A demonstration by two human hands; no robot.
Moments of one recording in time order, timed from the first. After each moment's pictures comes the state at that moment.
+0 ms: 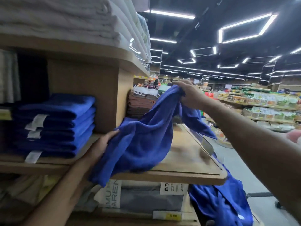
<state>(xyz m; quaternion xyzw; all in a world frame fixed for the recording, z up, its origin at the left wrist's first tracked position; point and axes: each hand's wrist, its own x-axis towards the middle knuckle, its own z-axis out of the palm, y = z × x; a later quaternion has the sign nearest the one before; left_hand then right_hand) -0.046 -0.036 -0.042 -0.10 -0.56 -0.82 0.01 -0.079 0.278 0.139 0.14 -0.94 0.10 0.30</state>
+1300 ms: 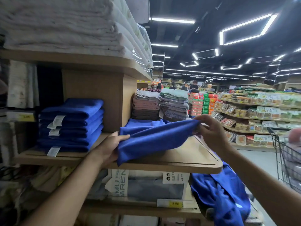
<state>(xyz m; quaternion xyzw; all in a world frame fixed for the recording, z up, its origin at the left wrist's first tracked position) -0.013 -0.033 -0.041 -0.14 -0.56 -0.81 -0.05 0.052 0.294 0.015 0.10 -0.80 0.47 0.36</state>
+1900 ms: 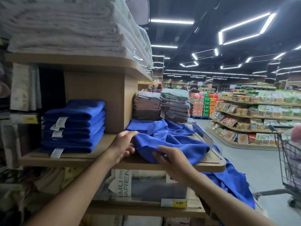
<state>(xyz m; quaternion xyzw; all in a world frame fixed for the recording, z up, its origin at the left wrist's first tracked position) -0.022 -0.016 -0.040 -0.05 -0.72 -0.69 0.01 0.064 0.190 -0.062 0.24 -0.89 0.29 0.26</state>
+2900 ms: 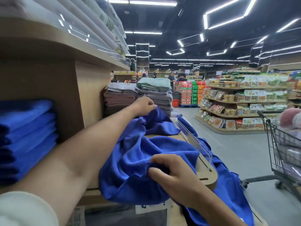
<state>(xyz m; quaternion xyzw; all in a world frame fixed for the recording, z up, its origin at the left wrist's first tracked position) -0.221 0.177 0.057 -0.29 -0.92 -0.21 0.15 0.049 0.269 -0.050 0.23 -0.86 0.42 0.18</state>
